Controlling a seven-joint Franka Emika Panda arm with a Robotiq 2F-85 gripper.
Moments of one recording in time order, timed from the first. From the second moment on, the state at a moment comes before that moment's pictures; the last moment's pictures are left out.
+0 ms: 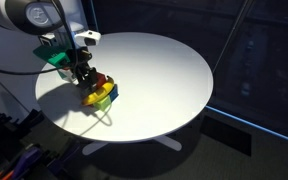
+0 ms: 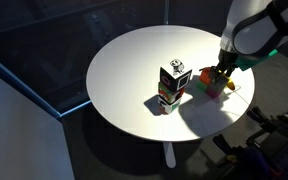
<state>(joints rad) -0.03 0.30 -0.07 -2.45 -0.11 2.66 0.11</state>
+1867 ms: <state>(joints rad) 0.06 0.23 -0.06 -2.47 -0.11 2.57 0.19</state>
